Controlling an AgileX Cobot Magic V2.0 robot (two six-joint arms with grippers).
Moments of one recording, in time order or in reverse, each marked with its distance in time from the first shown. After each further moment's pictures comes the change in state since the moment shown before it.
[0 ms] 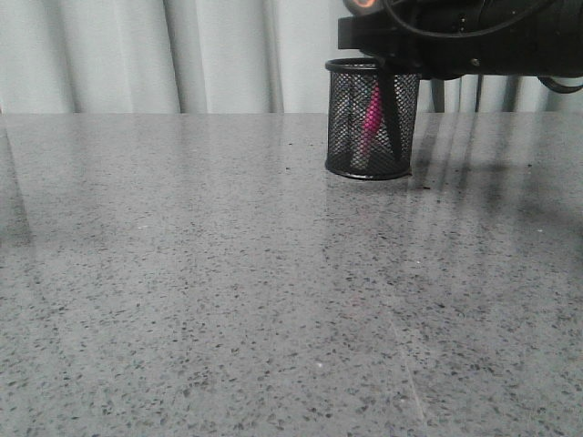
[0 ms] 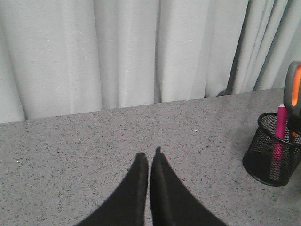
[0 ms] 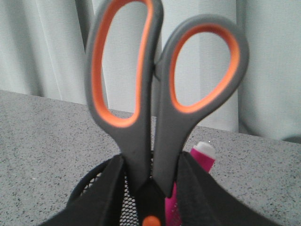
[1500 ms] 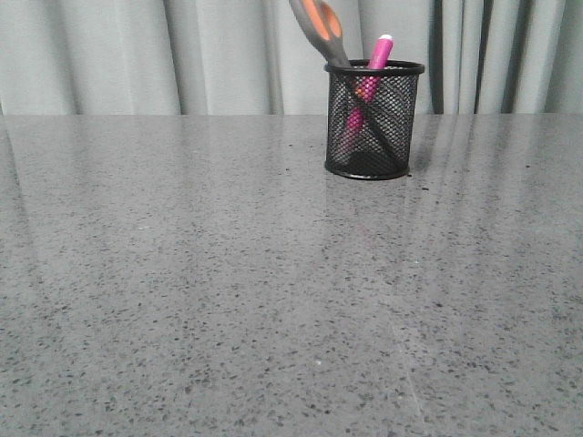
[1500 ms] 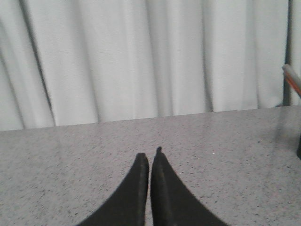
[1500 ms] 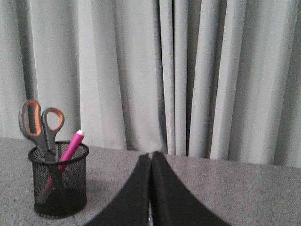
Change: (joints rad) left arm 0.000 -0.576 0.512 -0.369 -0.256 0.420; right arm -0.302 -1.331 0.593 0.007 0.547 -0.114
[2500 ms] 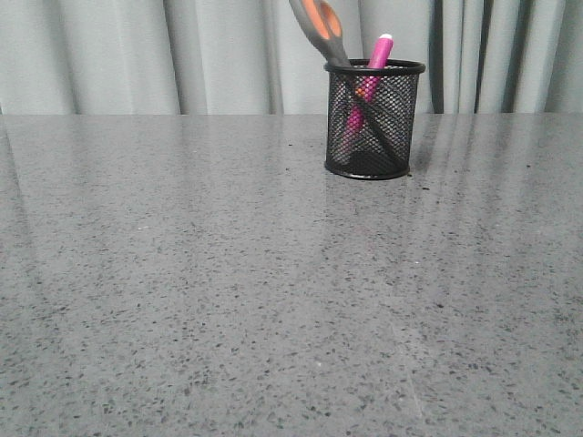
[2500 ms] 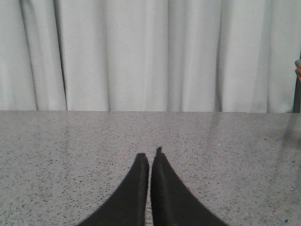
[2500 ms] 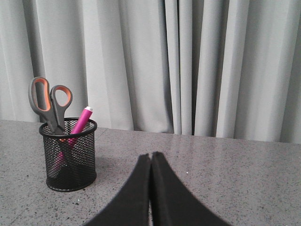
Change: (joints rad) left arm -0.062 -0.225 0.175 -0.077 -0.106 -0.002; right arm 0.000 -0.130 0.045 0.030 0.120 -0.002
